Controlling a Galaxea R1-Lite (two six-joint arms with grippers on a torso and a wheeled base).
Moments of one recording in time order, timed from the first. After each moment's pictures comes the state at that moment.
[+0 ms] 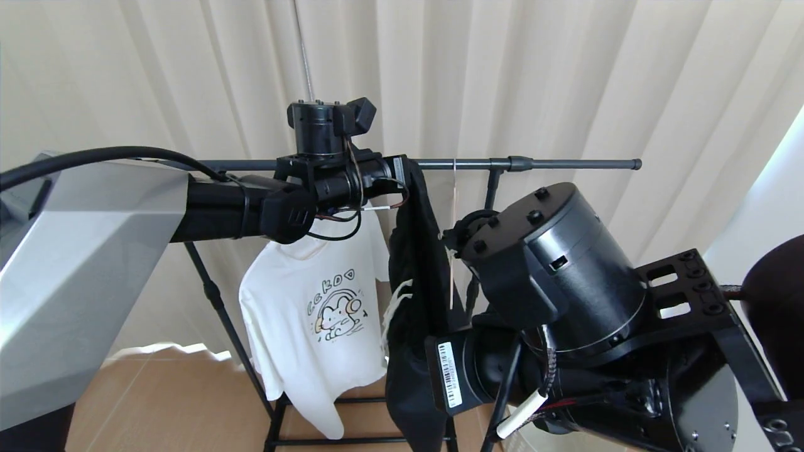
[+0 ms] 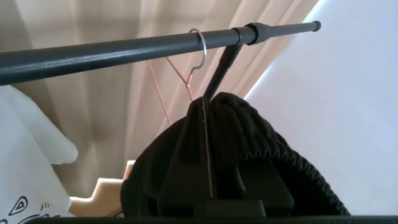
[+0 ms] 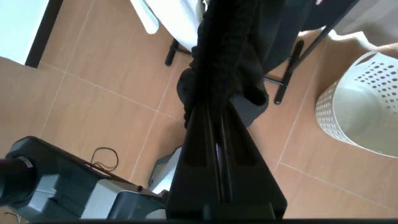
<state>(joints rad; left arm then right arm) -0.47 2.22 -1.79 -0.32 -0.21 -0.24 1.07 1.73 -1.29 0.37 -0.40 0.64</state>
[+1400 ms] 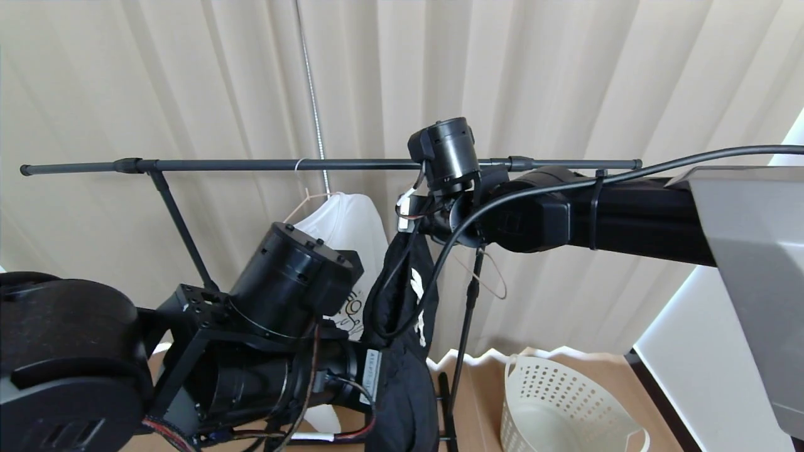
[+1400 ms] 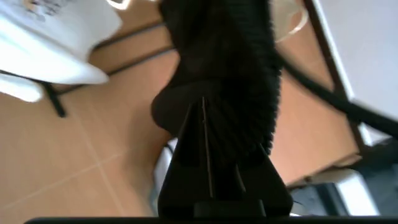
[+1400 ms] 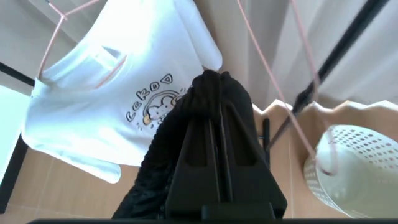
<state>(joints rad) -0.85 1.64 -0.97 0.11 0.11 -0.46 0.73 2.26 -1.99 0.24 -0.47 0.50</state>
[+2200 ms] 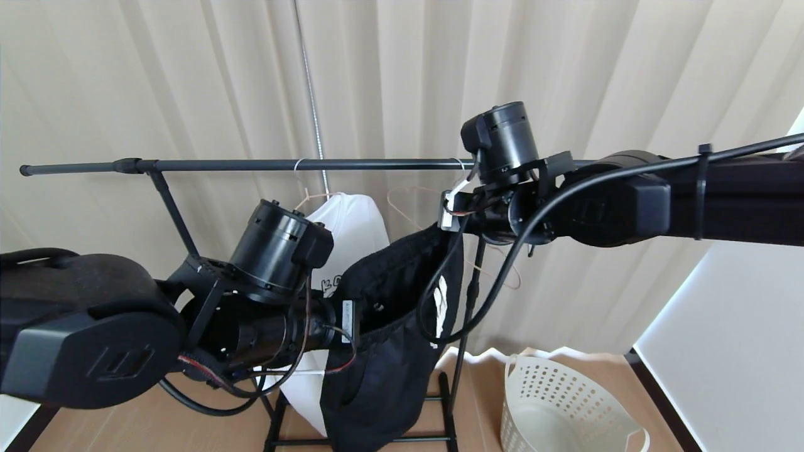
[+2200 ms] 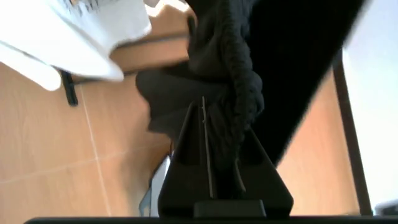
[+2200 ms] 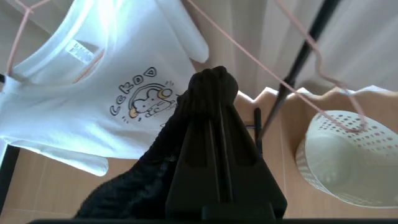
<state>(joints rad) -0.68 1.70 -1.00 0.05 0.23 -0.45 0.68 2.05 -1.72 0.22 -0.48 0.52</state>
